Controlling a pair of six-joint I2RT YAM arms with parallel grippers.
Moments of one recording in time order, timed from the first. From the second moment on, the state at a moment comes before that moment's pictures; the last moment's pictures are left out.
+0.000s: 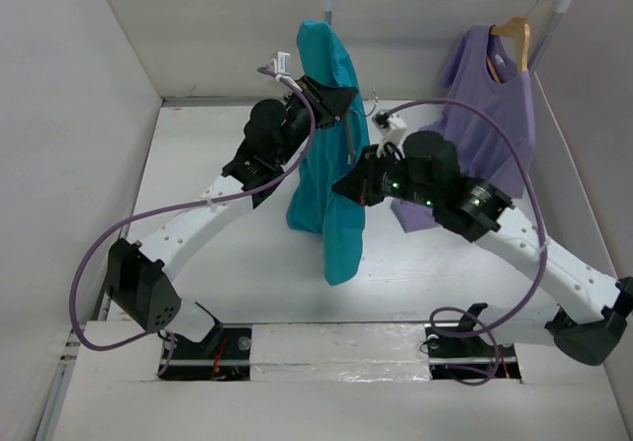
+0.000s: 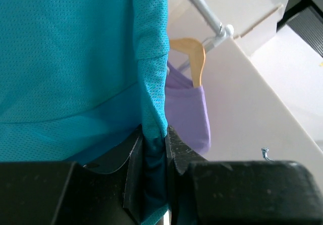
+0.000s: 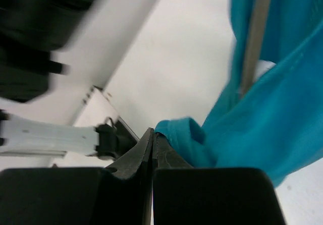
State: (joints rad) left arm -0.68 1.46 1.35 0.32 -0.05 -0.86; right arm 0.84 1.19 1.39 -0.47 -0.14 0.59
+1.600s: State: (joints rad) left arm -0.61 1.27 0.77 0.37 0.30 -1.24; right arm 0.74 1.26 1.46 -0.71 -0.13 0.67
